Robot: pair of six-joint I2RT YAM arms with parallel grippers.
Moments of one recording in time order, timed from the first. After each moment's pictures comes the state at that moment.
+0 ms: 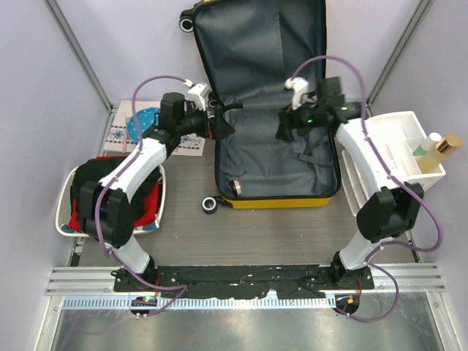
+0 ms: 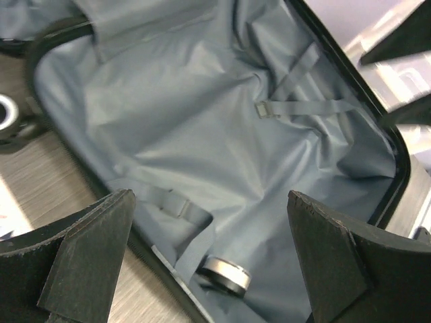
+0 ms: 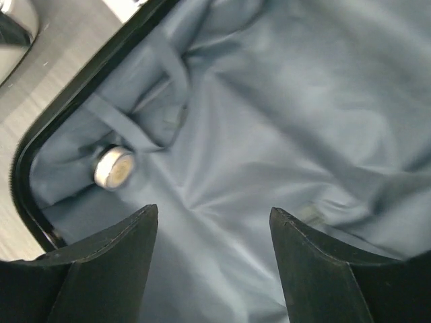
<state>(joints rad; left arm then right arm) -0.35 1.69 1.40 -0.09 0.54 -0.24 0.16 1.63 1.70 -0.80 -0.51 -0.34</state>
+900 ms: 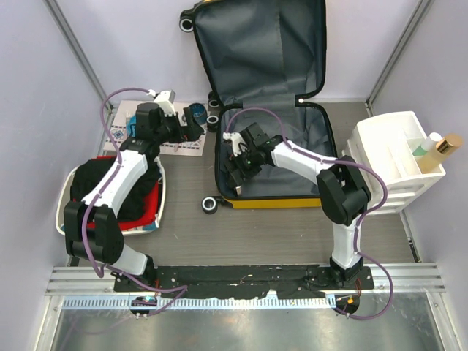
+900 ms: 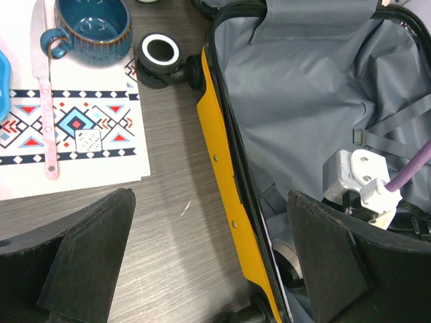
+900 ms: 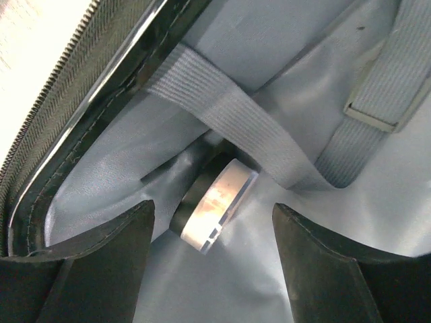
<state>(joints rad) -0.19 1.49 1.21 -0.15 0.28 -0.30 0.63 1.96 1.48 -0.53 -0.39 -0.01</state>
